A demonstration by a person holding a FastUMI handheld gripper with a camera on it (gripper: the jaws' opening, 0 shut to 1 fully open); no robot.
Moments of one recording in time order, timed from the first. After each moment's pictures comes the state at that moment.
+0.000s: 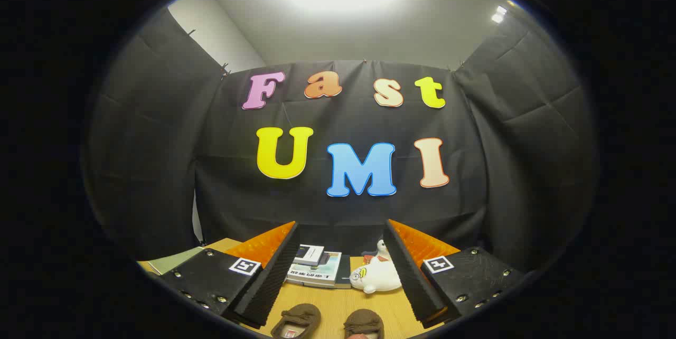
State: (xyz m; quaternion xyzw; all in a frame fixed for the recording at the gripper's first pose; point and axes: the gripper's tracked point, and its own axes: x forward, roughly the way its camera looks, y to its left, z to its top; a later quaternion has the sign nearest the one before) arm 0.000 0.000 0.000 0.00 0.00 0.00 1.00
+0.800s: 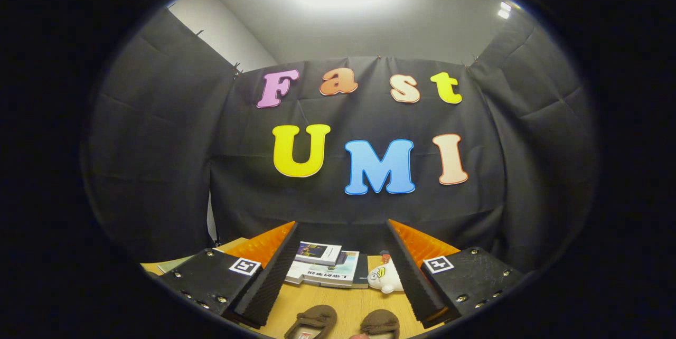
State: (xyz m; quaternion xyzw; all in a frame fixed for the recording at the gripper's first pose) arm 0.010 0.029 -0.010 -0.01 0.02 0.04 1.00
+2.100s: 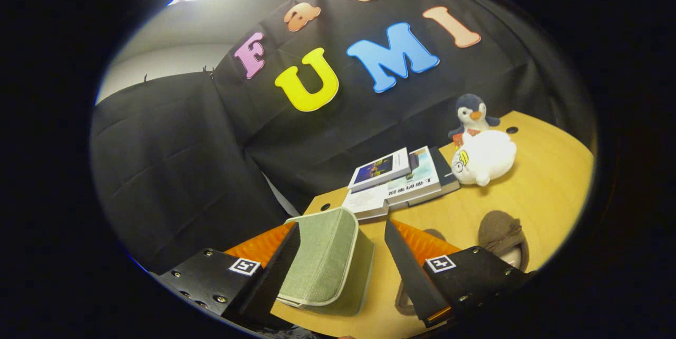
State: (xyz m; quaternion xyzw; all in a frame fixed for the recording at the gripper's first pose) arm -0.017 0.135 -0.141 0.29 0.26 0.15 0.91
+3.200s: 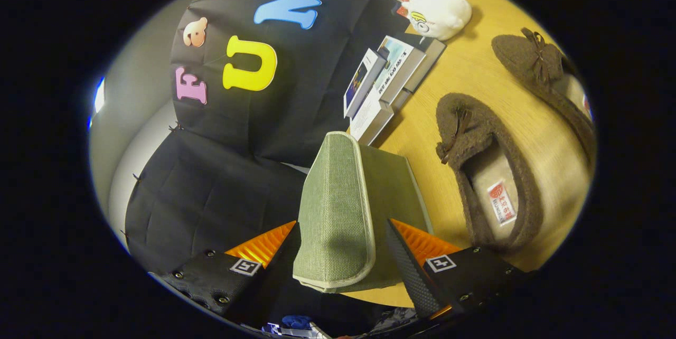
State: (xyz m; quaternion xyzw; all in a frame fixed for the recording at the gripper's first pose) arm -0.048 0.206 -0.227 0.55 0.38 0.17 0.72
